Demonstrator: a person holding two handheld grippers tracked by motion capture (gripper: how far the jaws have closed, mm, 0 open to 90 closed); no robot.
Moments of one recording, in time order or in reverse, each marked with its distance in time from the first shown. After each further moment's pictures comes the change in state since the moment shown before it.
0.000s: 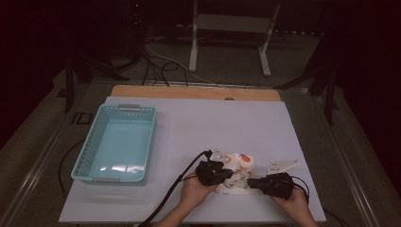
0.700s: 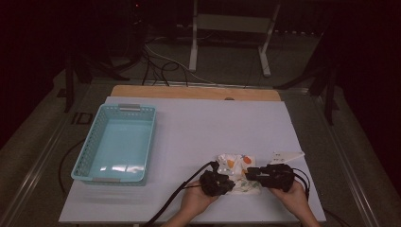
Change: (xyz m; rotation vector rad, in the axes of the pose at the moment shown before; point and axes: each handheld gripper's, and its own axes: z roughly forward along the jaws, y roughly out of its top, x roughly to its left) left arm -0.018 -0.017 0.018 0.090 0.001 0.098; right arm -0.013 0.022 -0.003 -0.094 0.013 0.048
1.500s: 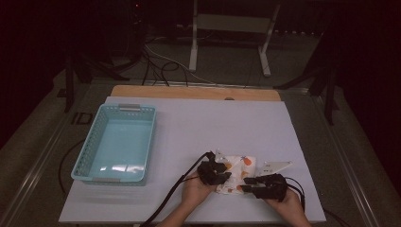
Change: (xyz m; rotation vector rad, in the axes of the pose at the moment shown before) left arm 0.030 0.003 0.009 -0.021 0.128 -0.081; right arm 0.018 -0.022 0.017 0.098 -0.011 -0.018
